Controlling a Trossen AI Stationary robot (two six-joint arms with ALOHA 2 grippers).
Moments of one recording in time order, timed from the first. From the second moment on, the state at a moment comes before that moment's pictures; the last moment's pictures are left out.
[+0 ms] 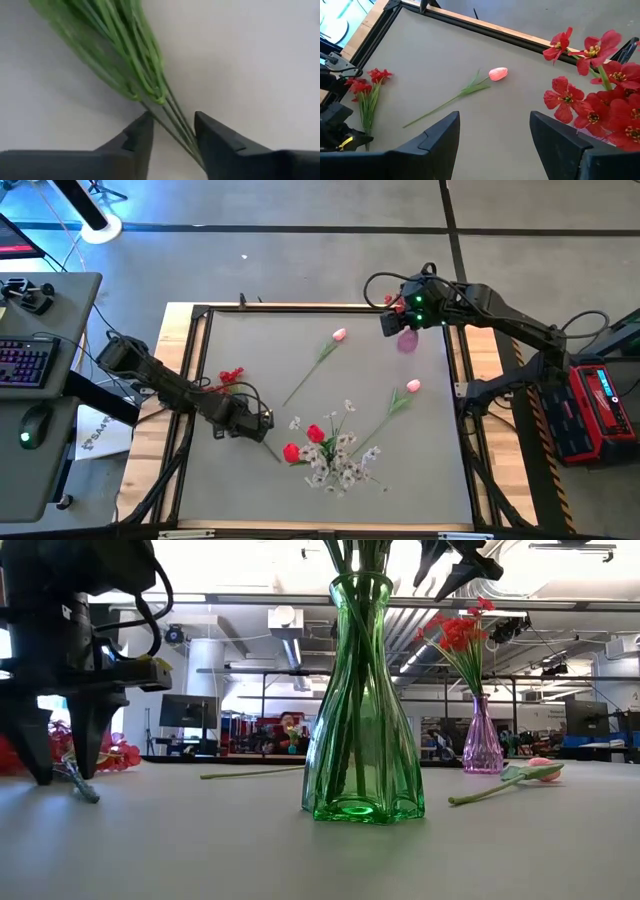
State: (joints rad) left arm -0.39 1.47 0.68 -0.63 -0.12 -2.11; right arm -0.35 1.33 1.59 -1.13 0.20 0.70
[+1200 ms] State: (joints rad) left arm -0.09 0.87 0.68 -0.07 -0.37 -0.69; right arm -0.16 1.33 1.59 -0.80 0.20 0.74
